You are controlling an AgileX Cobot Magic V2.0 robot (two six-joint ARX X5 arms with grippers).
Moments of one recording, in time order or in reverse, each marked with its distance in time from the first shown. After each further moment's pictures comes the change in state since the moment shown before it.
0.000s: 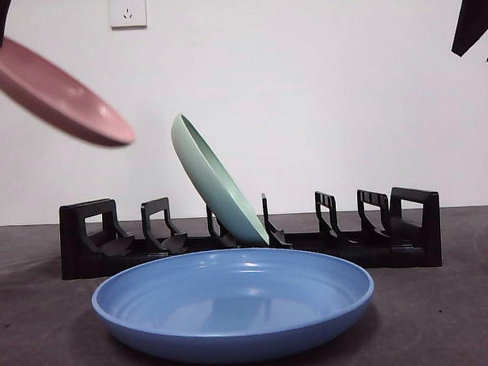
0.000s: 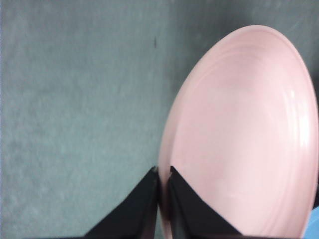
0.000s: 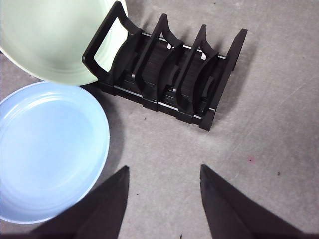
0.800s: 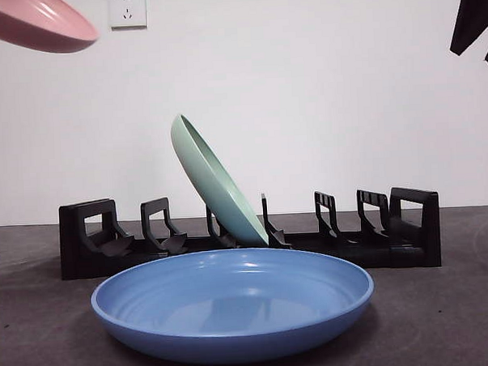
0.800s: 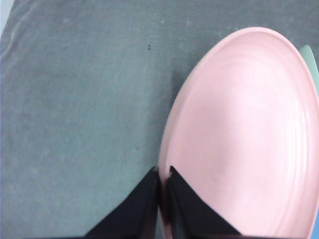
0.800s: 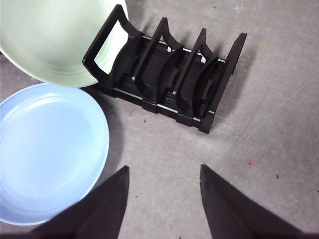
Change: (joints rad) left arm 0.000 -0.727 -0.549 0.102 0.056 -0.047; right arm 0.000 0.000 0.000 0.009 0.000 -0.007
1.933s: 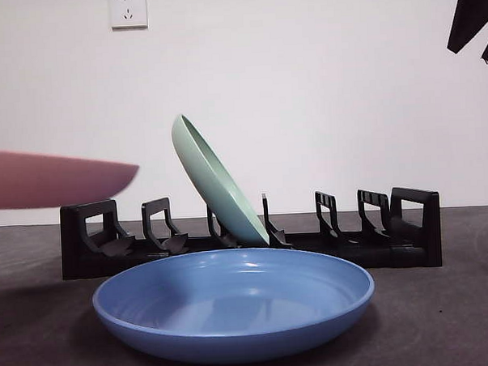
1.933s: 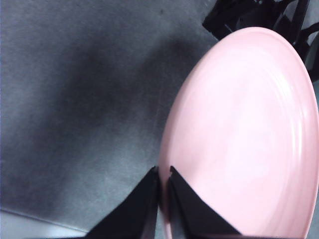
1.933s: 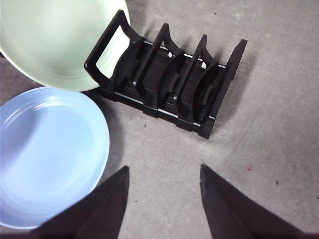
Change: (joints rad) left arm -0.036 -0.515 -0.876 0.224 0.263 -0.607; right arm 0.000 0.000 0.000 0.016 0.000 -0.009
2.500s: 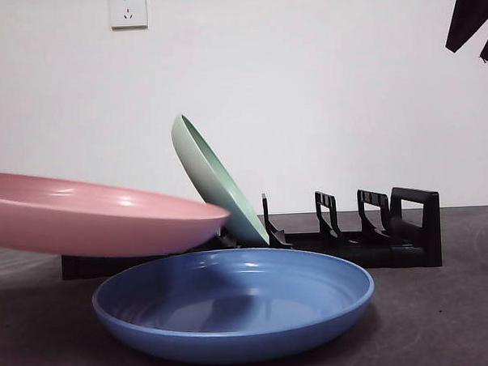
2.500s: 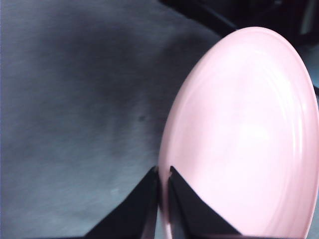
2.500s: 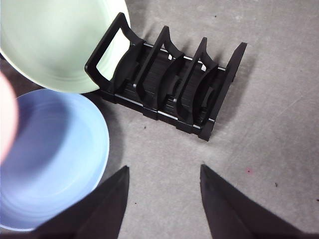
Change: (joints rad) left arm -0.348 0.317 -0.001 0.292 -0.167 -0.103; right arm 0.000 0.000 0.000 0.006 0.000 -0.002
